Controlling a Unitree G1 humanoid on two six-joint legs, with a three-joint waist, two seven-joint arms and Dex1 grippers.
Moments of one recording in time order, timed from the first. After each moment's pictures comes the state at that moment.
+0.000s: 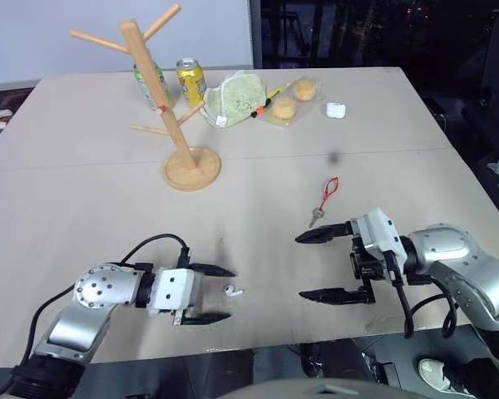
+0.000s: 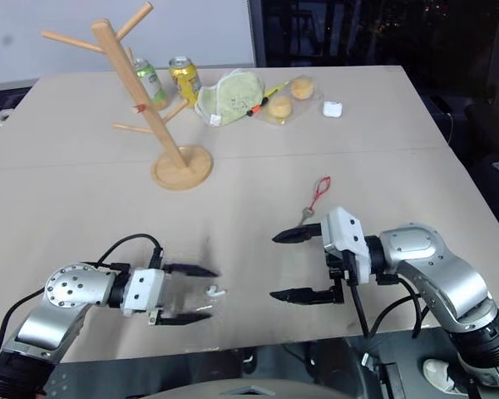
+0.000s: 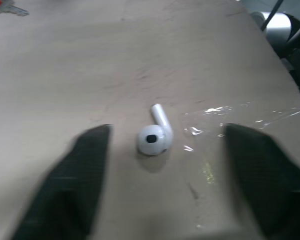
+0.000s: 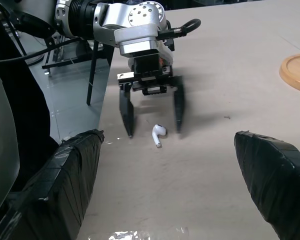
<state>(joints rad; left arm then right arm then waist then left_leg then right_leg) 0.09 0.85 -0.06 -0.12 -0.25 -0.28 -1.33 -0.23 -0.70 0.18 -0.55 0.60 0.49 1.12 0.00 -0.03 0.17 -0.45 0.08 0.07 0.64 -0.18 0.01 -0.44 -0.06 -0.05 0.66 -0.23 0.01</state>
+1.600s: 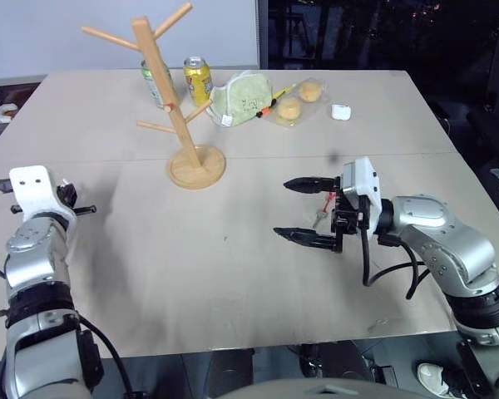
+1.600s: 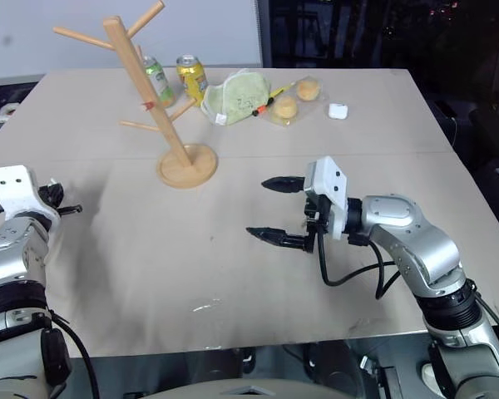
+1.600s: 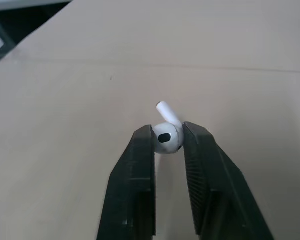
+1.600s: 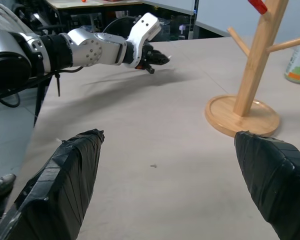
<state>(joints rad) -0.43 0.73 0.46 0.65 -0.22 0.21 -0.18 -0.45 -0.52 0.18 -0.43 0.57 0.55 0.90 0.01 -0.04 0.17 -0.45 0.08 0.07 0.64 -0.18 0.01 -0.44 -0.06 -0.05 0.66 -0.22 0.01</state>
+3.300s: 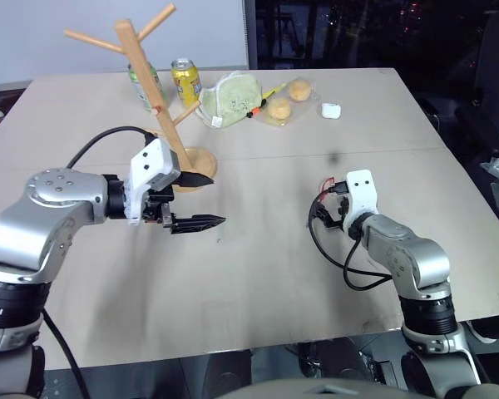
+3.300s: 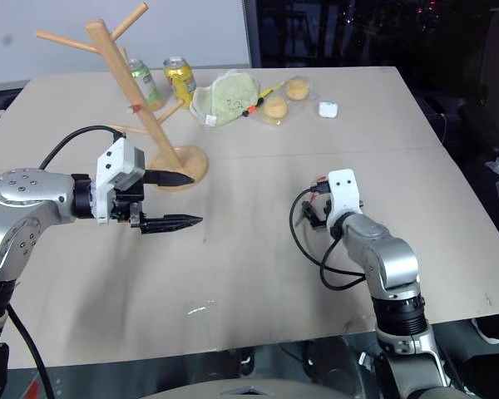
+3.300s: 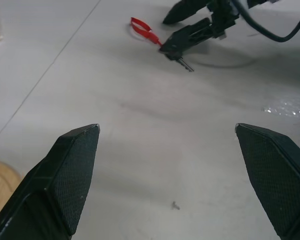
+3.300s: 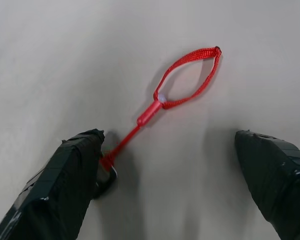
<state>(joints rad) -0.40 1.03 0.07 -0.26 -0.57 0.63 -1.14 -0.39 -0.12 0.05 -0.28 0.27 1.05 0.03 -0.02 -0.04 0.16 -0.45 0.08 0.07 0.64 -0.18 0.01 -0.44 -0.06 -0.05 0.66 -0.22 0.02</state>
